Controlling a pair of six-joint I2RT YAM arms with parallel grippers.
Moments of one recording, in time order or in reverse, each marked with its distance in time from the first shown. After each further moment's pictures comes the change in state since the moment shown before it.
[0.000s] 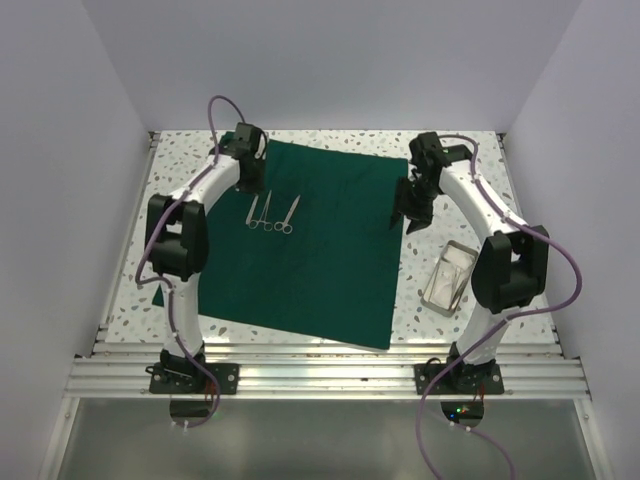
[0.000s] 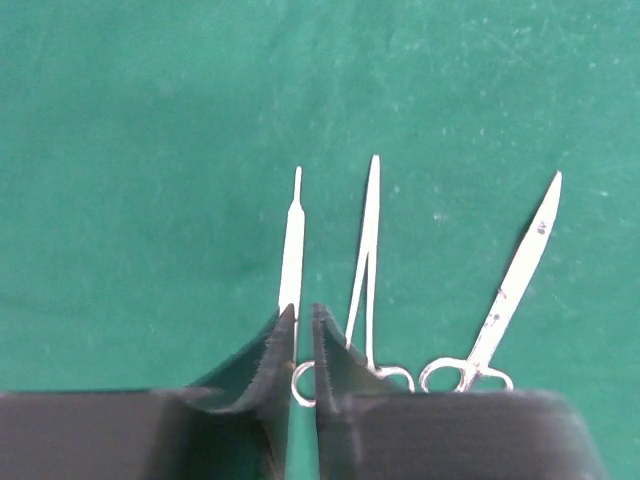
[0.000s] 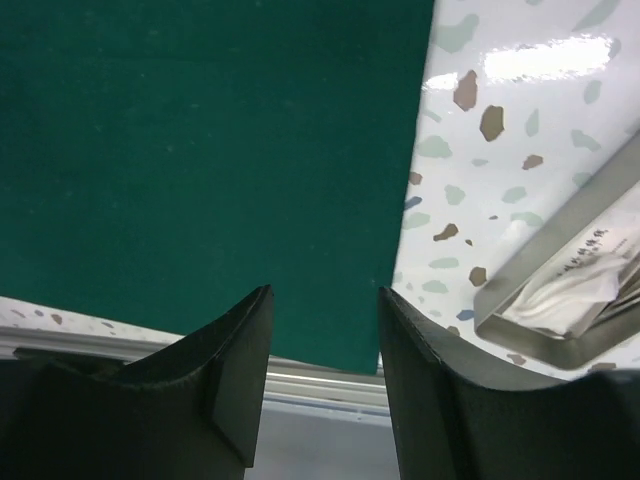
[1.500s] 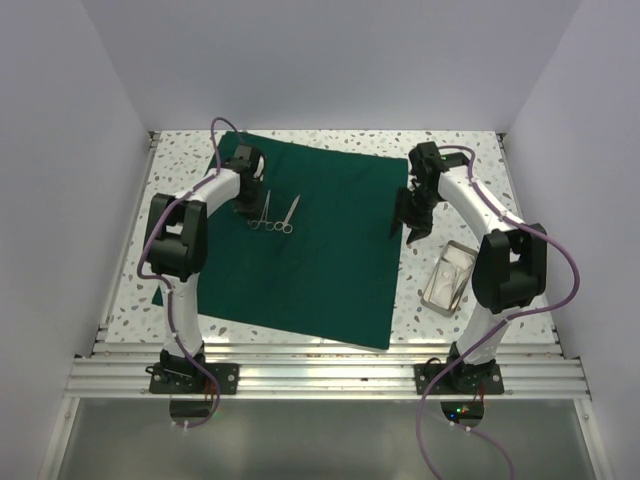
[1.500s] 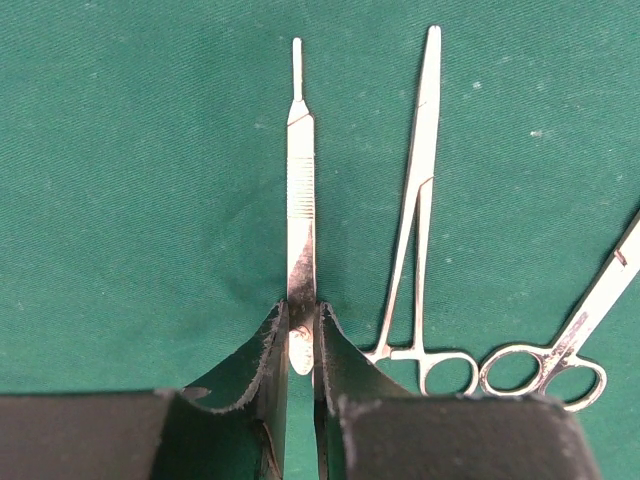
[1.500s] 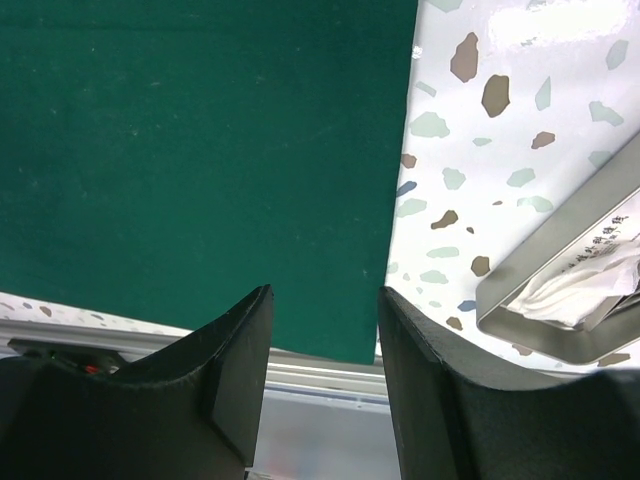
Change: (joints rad) left arm 0.009 -0.018 -0.197 0.048 -0.008 -0.013; right arm -0.002 0.008 -0.072 0.022 -0.029 0.008
